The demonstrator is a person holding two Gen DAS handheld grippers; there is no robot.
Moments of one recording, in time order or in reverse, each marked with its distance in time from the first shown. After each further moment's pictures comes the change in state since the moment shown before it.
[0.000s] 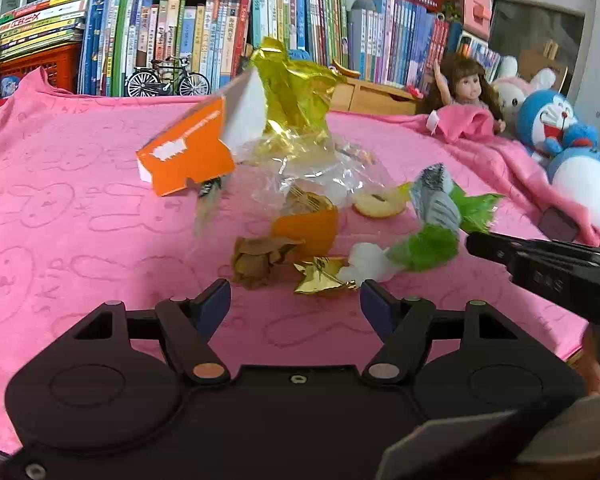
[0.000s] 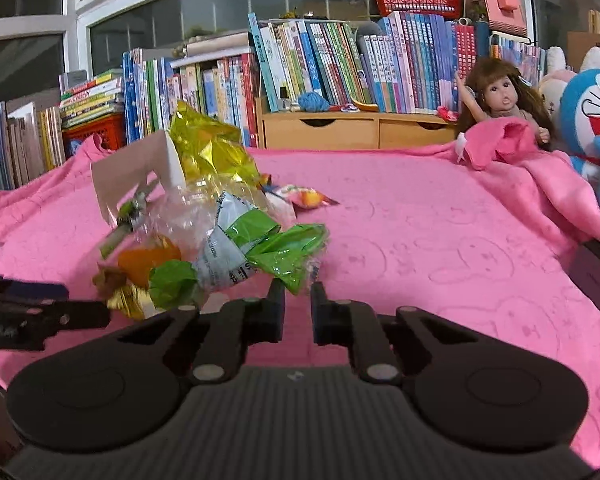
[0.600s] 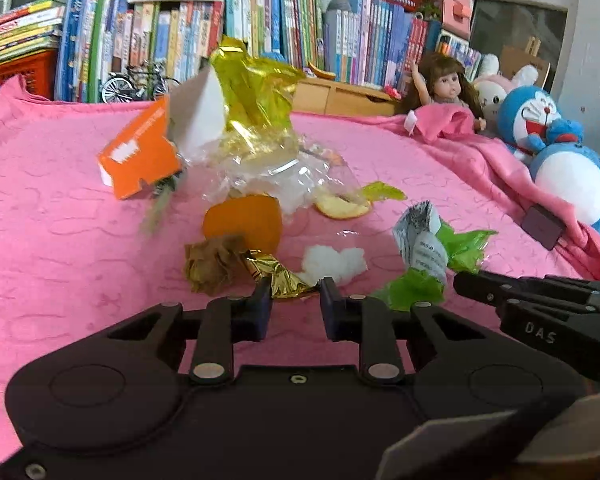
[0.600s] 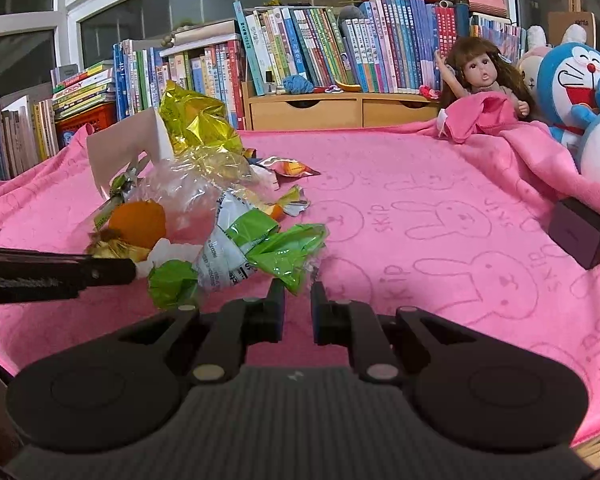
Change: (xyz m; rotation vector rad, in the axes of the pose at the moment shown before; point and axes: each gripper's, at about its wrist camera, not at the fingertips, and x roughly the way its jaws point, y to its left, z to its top) left arm 0.004 -0.022 -0.004 0.005 -0.037 -0.050; right arm -0.014 -0.010 -0.021 0.033 0.025 -0.007
